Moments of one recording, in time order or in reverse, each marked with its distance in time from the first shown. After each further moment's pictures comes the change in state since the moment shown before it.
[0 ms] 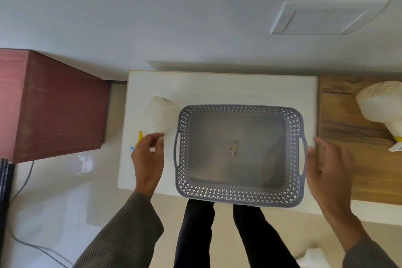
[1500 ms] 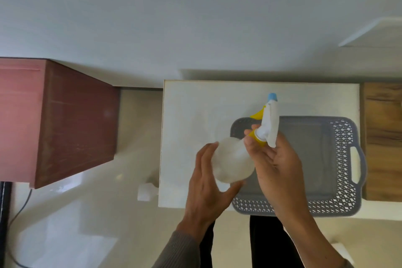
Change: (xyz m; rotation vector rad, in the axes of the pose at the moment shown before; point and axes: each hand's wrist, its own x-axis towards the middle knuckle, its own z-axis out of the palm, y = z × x) left_hand 0.014 -0.013 -0.054 -0.147 -0.399 0.393; right_hand -0.057 -0.268 0.090 0.733 -0.223 0.207
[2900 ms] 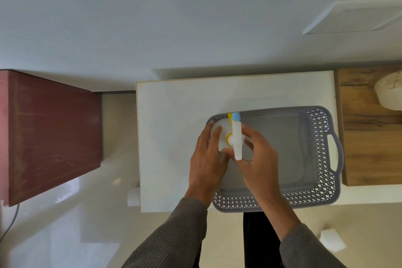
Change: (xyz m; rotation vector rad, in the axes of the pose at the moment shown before) left_hand 0.050 0.006 0.071 0.285 -0.100 -0.009; right_hand 0.036 0.085 -0.035 -0.334 0.046 -0.192
